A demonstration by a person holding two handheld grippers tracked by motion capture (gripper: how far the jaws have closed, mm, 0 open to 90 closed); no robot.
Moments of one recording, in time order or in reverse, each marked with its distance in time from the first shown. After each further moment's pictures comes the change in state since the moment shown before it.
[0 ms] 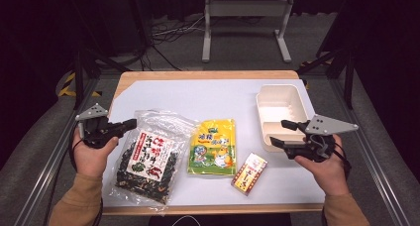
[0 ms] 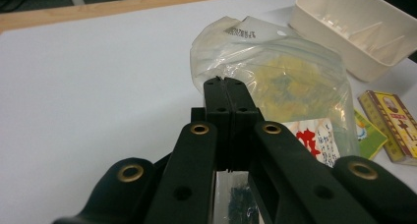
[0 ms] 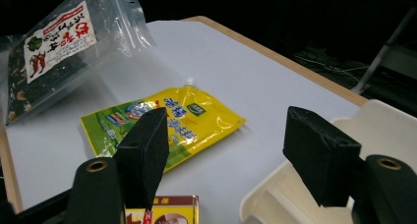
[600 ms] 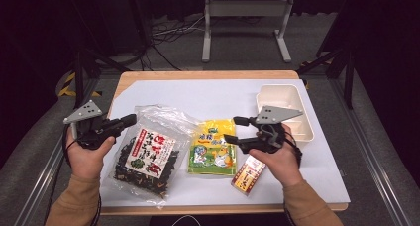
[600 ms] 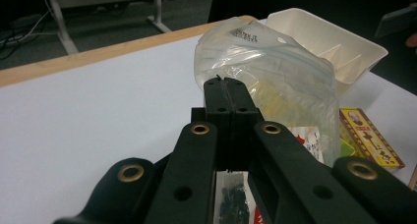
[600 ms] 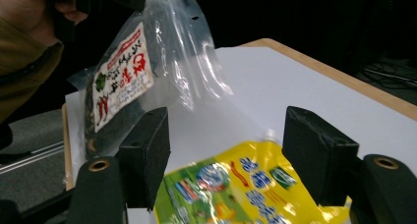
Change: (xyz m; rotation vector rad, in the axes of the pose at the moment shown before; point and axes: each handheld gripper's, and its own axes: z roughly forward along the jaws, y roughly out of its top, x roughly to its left) left arm -0.017 0.014 -0.021 -0.107 -0.051 0.083; right arm 0.048 0.048 0.084 -0.044 0.208 0.042
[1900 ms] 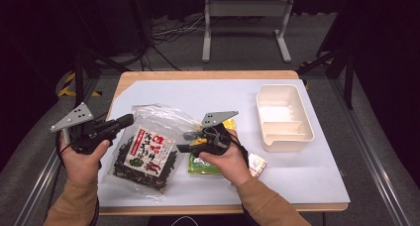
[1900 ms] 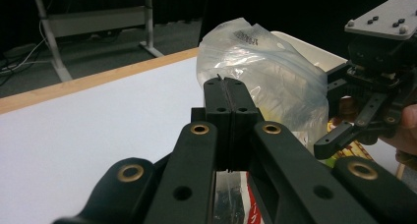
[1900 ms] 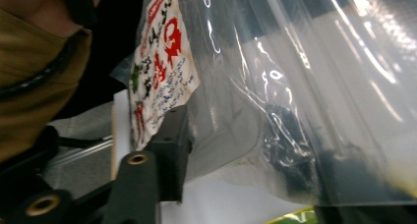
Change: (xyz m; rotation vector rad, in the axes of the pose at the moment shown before) left arm -0.007 -0.001 -0.016 -0.089 -0.037 0.026; right arm 0.030 -0.005 0.117 0.088 0.245 0.100
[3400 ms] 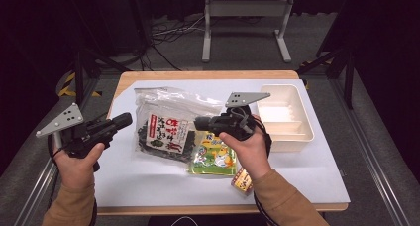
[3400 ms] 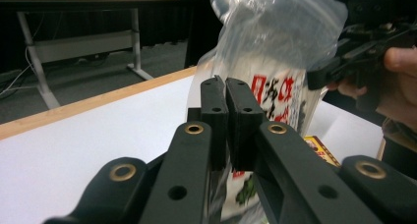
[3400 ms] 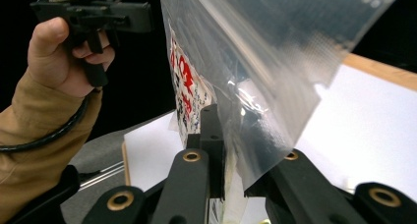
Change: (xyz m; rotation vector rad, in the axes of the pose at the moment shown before) left arm -0.015 0.010 -0.015 -0.079 -0.053 0.027; right arm 0.006 0.045 -0.076 -0.114 -0.062 0.028
